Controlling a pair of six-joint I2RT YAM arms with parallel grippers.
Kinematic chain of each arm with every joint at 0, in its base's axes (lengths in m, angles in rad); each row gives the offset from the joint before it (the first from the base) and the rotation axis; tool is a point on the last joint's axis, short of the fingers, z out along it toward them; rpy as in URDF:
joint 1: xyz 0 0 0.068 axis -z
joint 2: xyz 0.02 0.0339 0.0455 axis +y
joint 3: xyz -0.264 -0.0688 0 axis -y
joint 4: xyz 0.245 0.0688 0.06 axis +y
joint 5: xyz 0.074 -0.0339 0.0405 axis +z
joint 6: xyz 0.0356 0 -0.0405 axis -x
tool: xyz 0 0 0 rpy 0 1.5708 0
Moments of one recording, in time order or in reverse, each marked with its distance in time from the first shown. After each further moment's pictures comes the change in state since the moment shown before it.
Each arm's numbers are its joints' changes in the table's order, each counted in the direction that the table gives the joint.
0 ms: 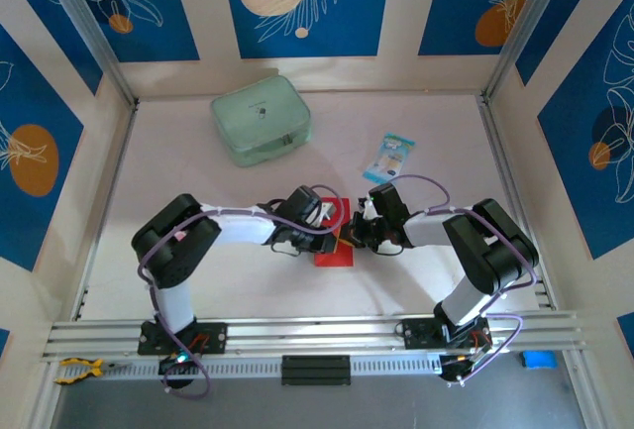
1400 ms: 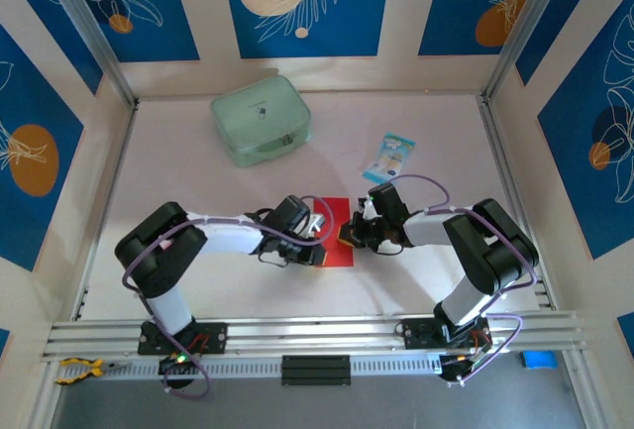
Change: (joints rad) left arm -0.004 -0.111 -0.149 -0.009 -0.045 -0.024; right arm 0.000 -0.001 0.007 0.021 -0.005 0.001
